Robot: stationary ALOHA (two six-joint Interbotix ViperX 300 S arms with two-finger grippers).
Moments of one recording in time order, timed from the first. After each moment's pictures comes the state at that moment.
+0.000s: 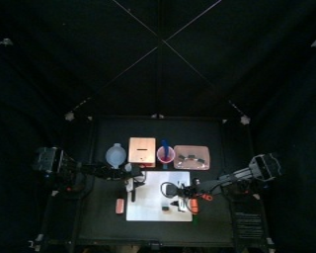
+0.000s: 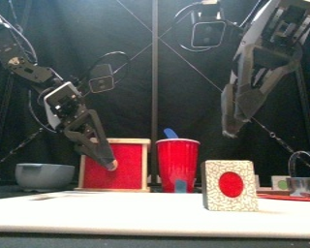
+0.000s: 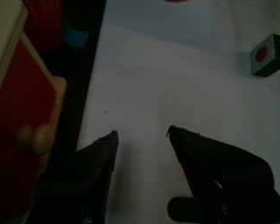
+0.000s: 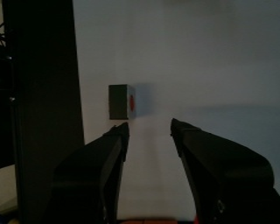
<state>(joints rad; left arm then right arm) 0.01 -0.03 0.94 -0.16 -0.23 0.00 0.25 0.00 0.62 -0.02 0.32 0.37</state>
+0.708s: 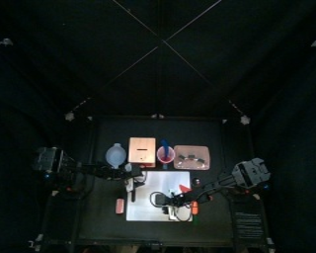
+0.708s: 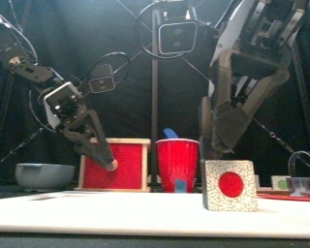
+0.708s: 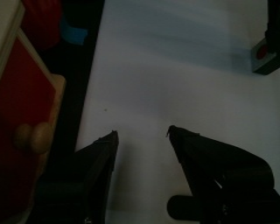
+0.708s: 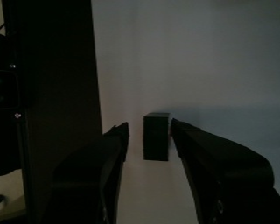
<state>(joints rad) 0.01 -0.03 0.94 -0.16 -0.21 0.00 0.32 0.19 0.47 0.03 0.37 0.38</state>
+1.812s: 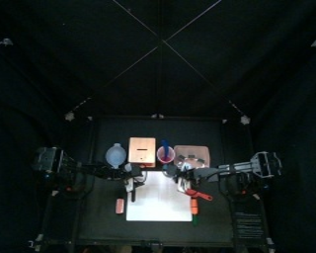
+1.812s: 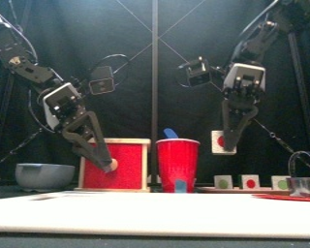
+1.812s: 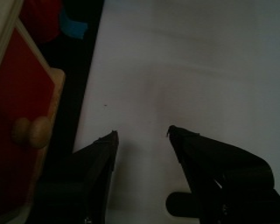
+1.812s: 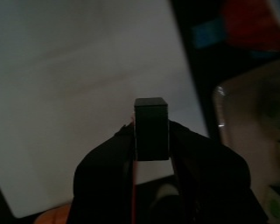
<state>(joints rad) 0.00 -0.03 0.94 -0.18 -0.20 0.00 -0.20 -0.22 0.75 -0.16 0.59 0.39</state>
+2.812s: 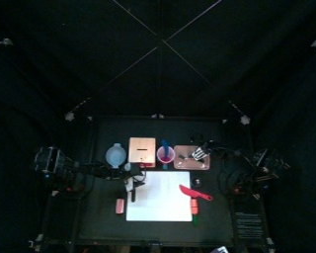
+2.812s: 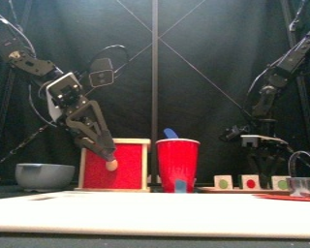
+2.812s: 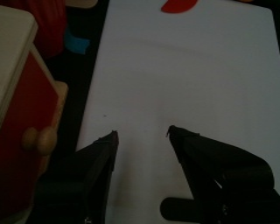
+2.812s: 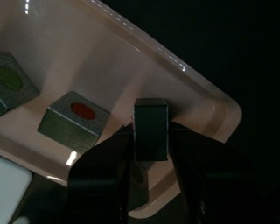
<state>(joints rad) 0.00 -0.08 0.93 -0.19 -0.19 0.00 -0.70 -0.11 0.87 -0.13 0.55 0.38</state>
